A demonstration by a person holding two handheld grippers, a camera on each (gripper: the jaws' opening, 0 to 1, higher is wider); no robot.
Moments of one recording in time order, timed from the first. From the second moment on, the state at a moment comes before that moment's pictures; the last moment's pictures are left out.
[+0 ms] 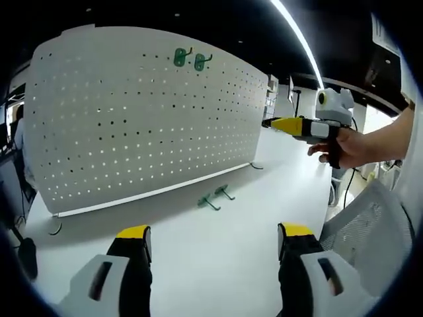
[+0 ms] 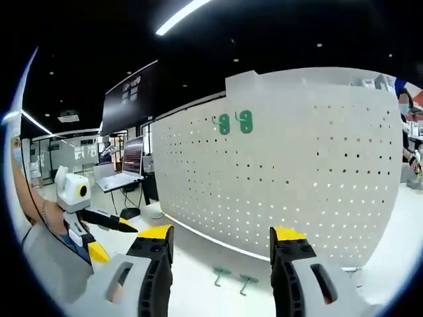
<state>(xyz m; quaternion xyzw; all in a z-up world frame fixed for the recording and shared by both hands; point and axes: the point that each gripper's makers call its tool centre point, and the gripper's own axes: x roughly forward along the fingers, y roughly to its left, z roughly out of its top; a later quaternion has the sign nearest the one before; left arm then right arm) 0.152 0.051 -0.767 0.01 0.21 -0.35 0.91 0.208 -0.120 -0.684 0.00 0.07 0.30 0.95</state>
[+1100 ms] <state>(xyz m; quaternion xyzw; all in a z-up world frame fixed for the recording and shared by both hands) 0.154 0.056 -0.765 0.00 0.21 -0.35 0.91 0.164 -0.152 -0.734 0.01 0.13 0.28 0.95</state>
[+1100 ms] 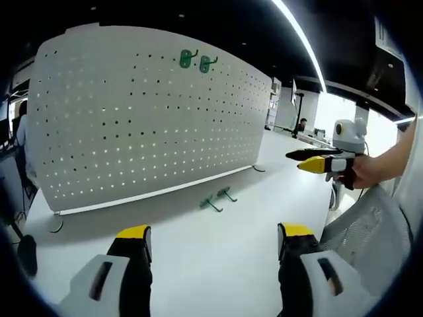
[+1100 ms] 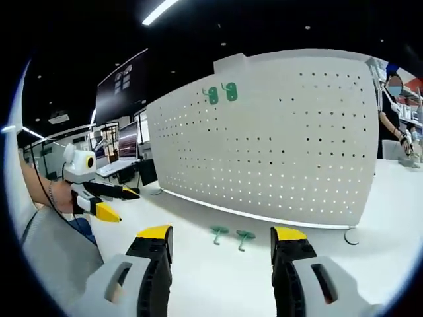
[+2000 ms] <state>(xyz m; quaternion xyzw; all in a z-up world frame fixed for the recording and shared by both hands) 0.175 0.055 -0.755 0.02 0.21 -0.36 0.91 0.157 -0.156 -0.755 0.02 0.18 0.28 0.94</state>
